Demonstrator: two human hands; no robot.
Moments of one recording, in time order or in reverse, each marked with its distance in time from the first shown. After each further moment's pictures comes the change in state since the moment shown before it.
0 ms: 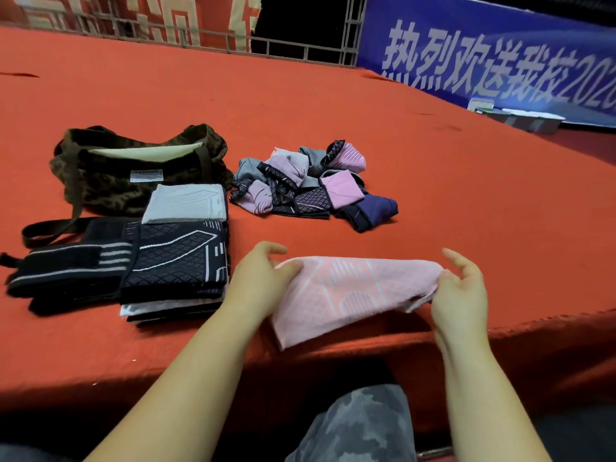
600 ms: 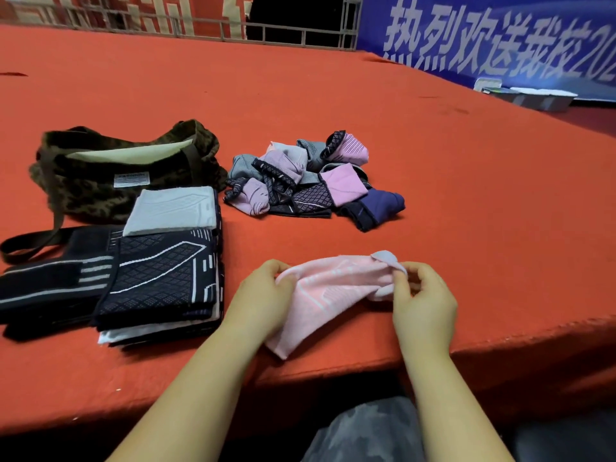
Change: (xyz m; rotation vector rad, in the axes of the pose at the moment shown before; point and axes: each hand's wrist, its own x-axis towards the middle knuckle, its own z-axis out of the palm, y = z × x) left_hand 0.016 -0.010 0.016 0.080 -0.105 -0.033; right_hand -0.008 0.026 0.044 -0.354 -0.020 -0.262
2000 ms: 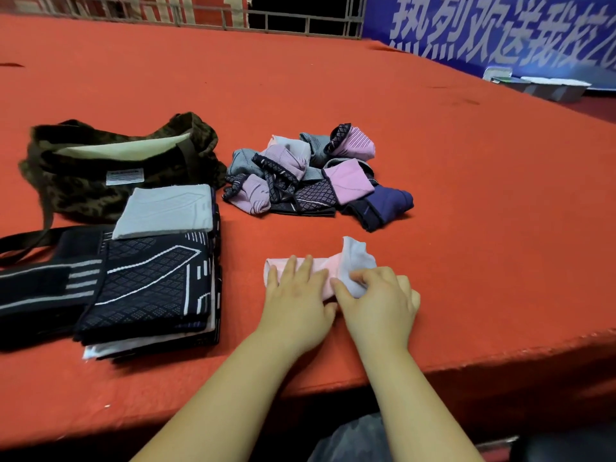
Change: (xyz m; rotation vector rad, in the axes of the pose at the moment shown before) left_hand 0.018 -0.001 0.044 0.683 -0.123 0.317; right_hand -0.013 -0.014 0.055 -0.359 -0.151 -0.101
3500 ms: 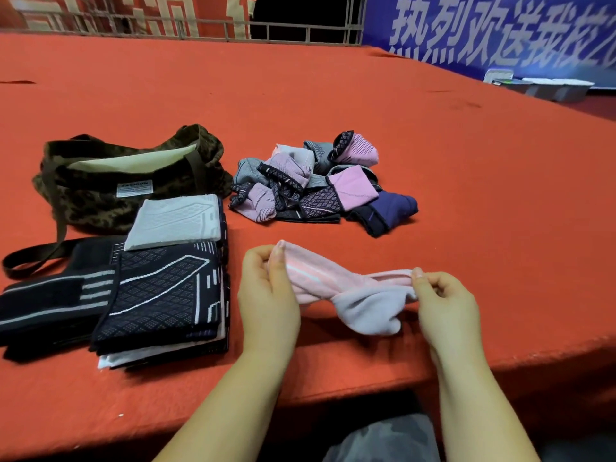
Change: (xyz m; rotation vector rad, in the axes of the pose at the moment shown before) left_hand -0.018 -0.003 -0.031 -1.048 0.792 -0.284; right_hand 0.021 0.031 -0.053 0.550 -0.011 0.323
